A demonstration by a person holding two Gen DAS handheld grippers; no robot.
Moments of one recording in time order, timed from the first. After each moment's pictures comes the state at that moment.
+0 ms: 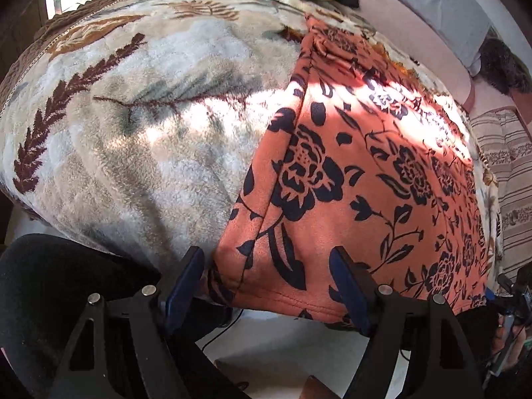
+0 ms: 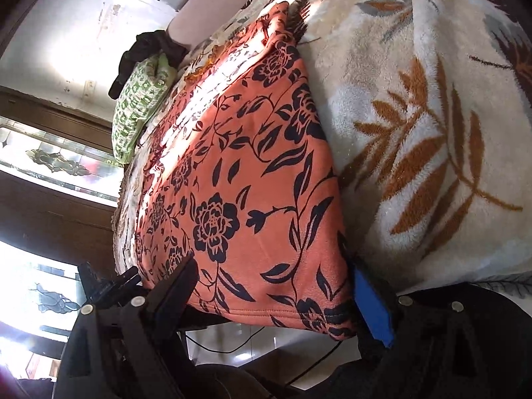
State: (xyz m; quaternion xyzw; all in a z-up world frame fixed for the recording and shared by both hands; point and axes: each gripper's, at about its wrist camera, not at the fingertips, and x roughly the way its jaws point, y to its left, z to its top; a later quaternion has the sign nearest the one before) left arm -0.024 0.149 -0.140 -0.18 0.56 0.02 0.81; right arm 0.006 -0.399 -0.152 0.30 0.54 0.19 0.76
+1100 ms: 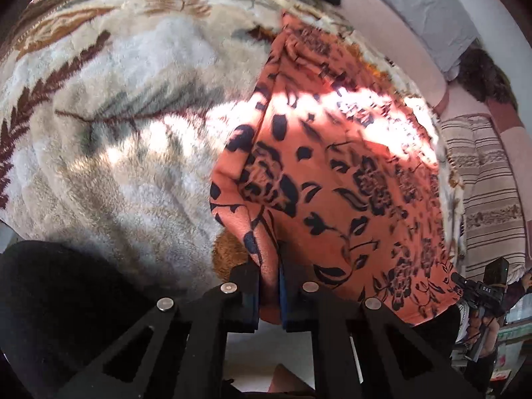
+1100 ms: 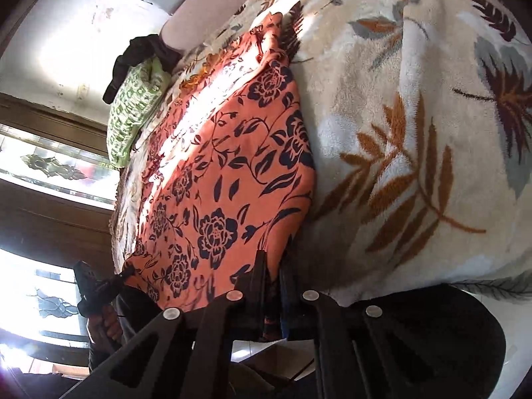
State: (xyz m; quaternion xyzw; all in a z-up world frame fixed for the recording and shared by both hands) left arm -0.004 0.155 -0.132 -0.23 0.58 -0.05 0.78; right arm 0.017 -0.417 -0.135 0.29 0.57 0.17 0.75
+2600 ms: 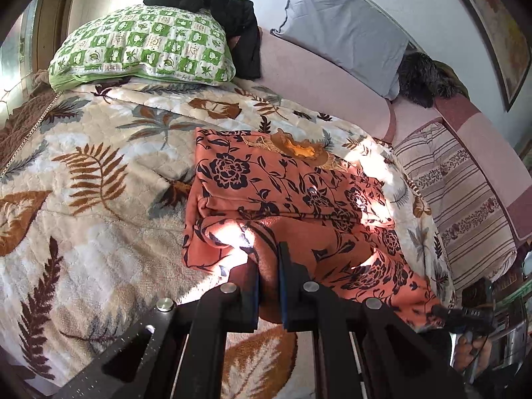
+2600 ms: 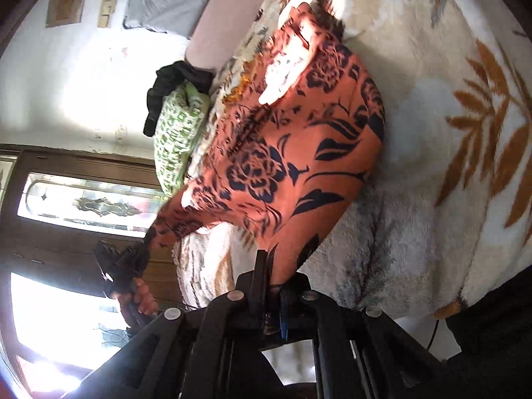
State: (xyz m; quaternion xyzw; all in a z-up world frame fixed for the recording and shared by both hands) left arm 0.087 0.134 0.000 -0.15 0.43 -0.14 0.88; right arm 0.027 -0.371 -0.121 0.44 0.48 0.23 0.72
